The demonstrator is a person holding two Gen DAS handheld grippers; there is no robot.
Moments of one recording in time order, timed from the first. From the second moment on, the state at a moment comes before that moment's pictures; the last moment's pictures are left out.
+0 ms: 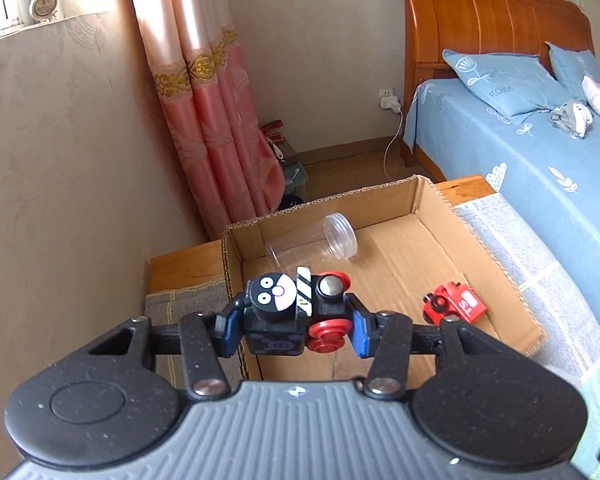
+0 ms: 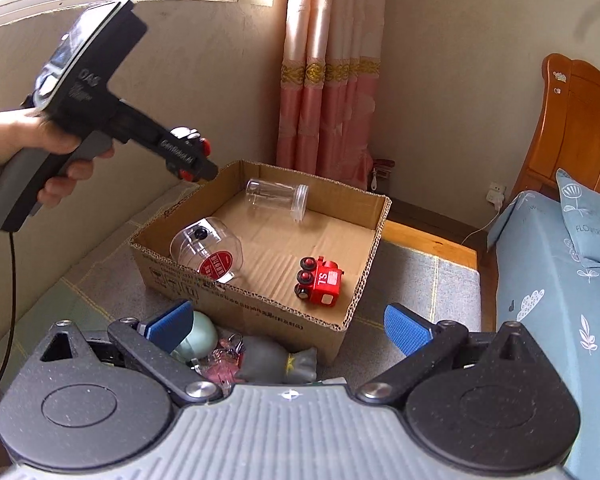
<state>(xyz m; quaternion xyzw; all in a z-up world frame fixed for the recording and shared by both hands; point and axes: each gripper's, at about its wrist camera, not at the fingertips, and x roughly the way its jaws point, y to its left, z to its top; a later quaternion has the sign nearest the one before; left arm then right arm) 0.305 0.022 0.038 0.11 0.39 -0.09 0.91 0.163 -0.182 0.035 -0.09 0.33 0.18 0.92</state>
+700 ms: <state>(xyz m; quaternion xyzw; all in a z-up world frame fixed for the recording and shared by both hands) 0.289 0.022 0.039 0.12 0.36 -0.05 0.92 0.143 -0.198 0.020 -0.09 0.35 0.16 0.92</state>
